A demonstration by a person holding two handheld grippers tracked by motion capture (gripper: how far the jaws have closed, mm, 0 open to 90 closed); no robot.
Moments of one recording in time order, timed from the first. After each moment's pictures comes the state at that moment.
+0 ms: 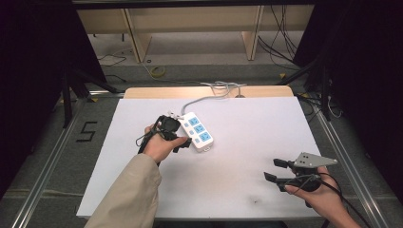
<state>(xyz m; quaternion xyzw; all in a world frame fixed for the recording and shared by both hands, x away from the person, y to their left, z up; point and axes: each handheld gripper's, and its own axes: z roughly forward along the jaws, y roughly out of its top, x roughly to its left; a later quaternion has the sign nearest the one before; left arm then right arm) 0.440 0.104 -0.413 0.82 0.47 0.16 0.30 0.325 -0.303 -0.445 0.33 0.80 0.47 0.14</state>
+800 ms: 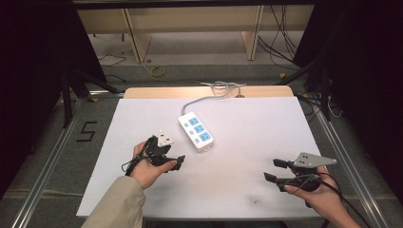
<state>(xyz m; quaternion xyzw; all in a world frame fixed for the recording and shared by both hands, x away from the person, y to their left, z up) 0.379 0.133 -0.437 0.83 0.40 0.20 0.34 0.326 -0.303 -0.446 0.33 0.81 0.47 0.13</state>
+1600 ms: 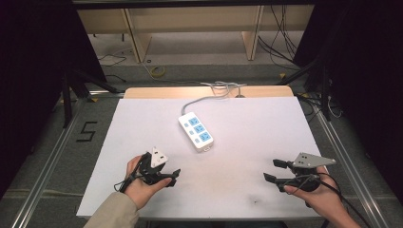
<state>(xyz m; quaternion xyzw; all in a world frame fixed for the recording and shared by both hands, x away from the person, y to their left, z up) 0.340 0.145 -0.453 0.82 0.40 0.22 0.35 0.326 -0.302 -0.447 0.33 0.81 0.47 0.14</state>
